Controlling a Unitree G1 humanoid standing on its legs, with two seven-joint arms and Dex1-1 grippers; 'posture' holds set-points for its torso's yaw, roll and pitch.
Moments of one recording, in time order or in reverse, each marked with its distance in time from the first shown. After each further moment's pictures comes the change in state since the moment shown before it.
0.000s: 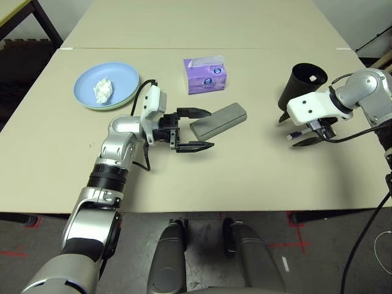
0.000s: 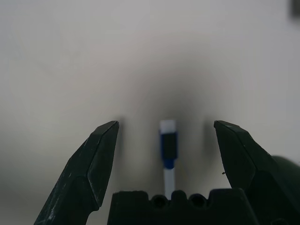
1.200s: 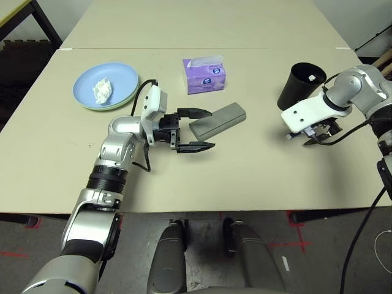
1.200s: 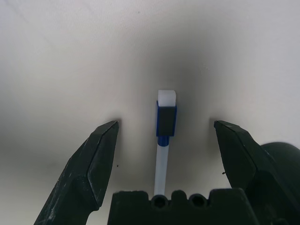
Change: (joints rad) left arm 0.013 0.002 0.000 -0.040 0.000 0.024 0.018; right arm -0.108 0.065 0.060 0.189 -0.211 -0.122 -0.122
